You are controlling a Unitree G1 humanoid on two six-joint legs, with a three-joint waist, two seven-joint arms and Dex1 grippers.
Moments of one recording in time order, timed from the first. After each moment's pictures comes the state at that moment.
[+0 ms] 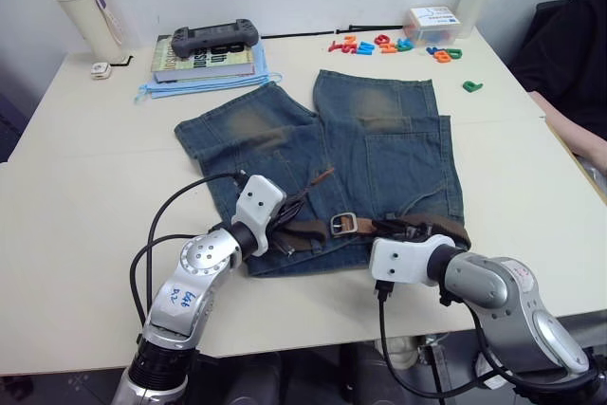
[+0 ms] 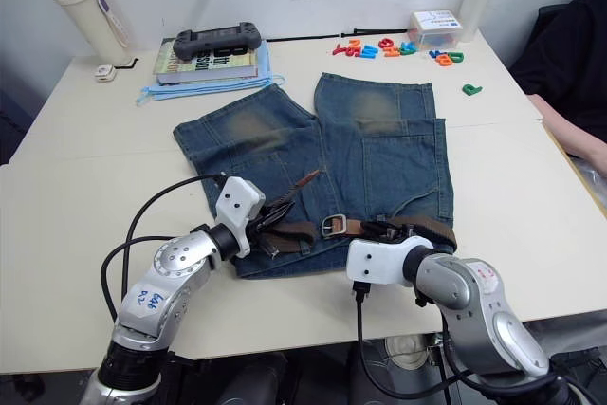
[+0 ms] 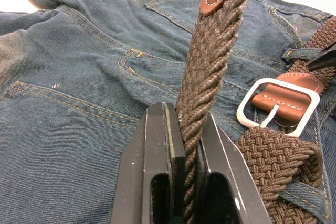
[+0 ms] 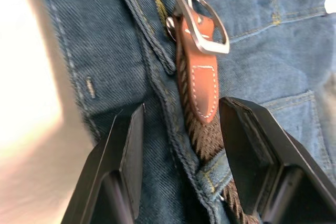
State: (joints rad) left arm -0.23 0.27 -0.15 -0.42 -0.14 0.61 -0.37; right arm -0.10 -0.72 0.31 -0.65 -0.56 0.44 0.76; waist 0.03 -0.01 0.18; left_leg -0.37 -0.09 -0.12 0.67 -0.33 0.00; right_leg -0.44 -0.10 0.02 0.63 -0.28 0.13
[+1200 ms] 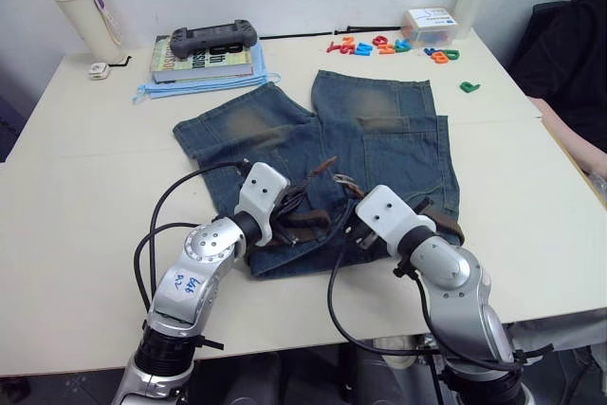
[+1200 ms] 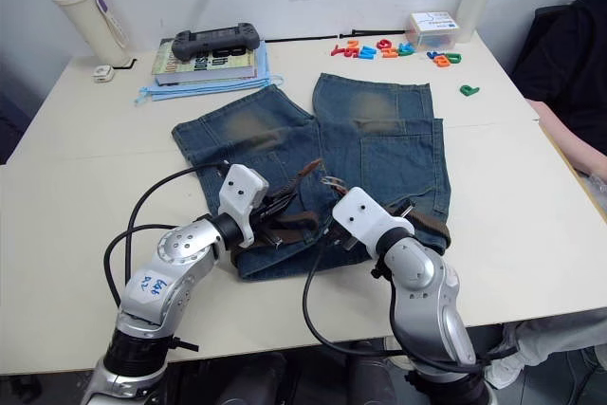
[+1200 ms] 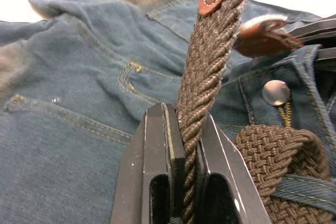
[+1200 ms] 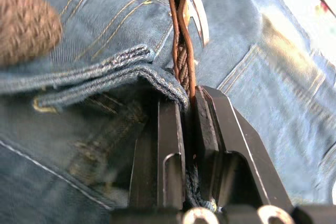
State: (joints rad) left arm -0.31 0.25 -0.14 -0.42 -0.15 0.73 -0.33; right arm -0.18 -0.19 0.27 -0.67 -0.62 0.83 0.60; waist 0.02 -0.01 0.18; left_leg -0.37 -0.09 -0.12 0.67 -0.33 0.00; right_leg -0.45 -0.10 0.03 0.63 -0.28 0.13
